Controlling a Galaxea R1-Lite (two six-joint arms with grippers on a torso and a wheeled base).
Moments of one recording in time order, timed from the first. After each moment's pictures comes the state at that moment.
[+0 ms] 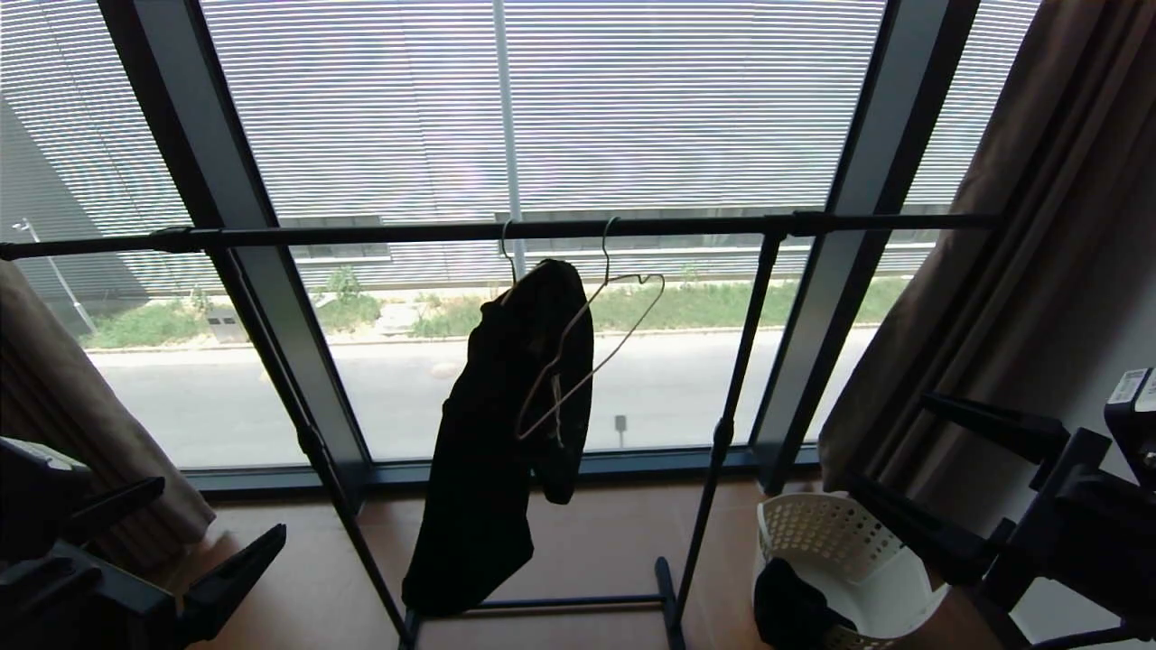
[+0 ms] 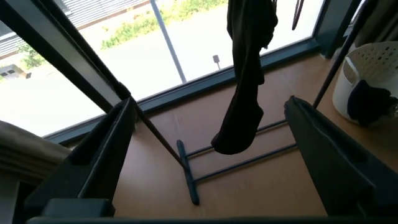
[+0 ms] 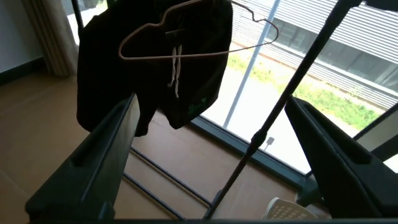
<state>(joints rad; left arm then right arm) -0.28 0.97 -0.19 -0.49 0.10 0.22 0.46 1.20 -0.24 -0.84 0.10 -0.14</state>
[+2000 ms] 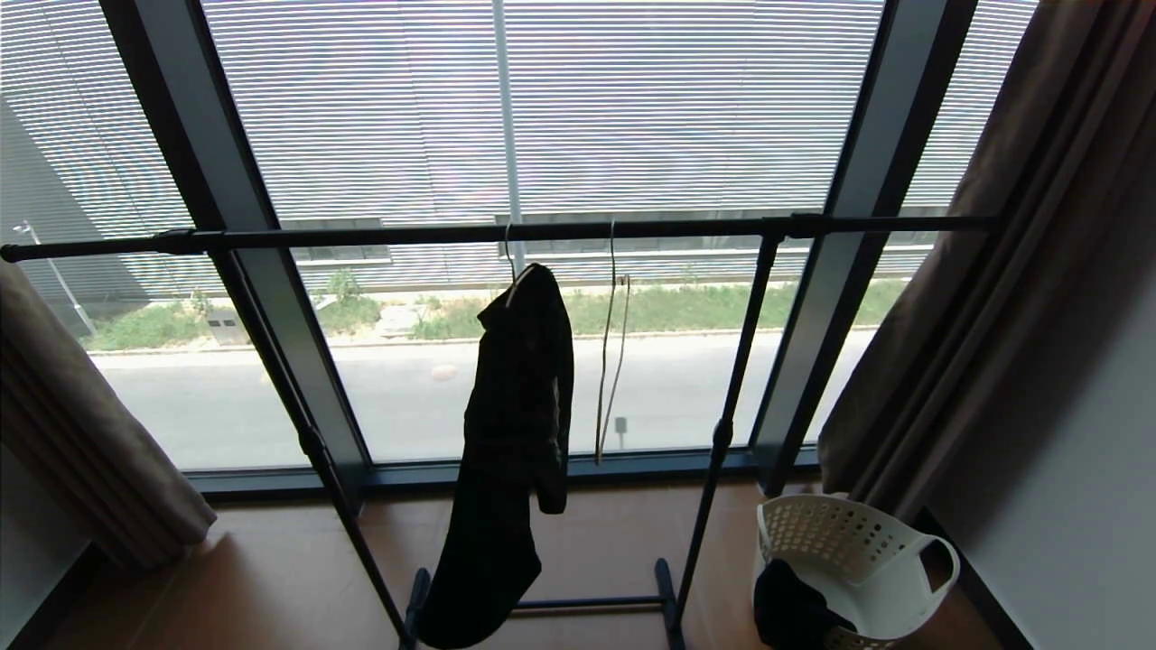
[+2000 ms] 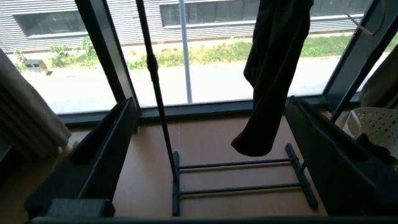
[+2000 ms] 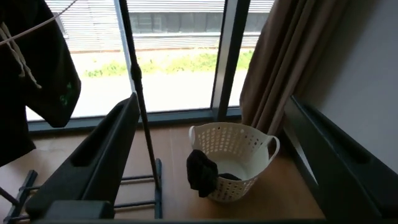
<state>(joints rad) 0.00 0.02 -0.01 0.05 -0.01 0.06 -0.02 0.06 0.00 0.00 -0.09 0.02</state>
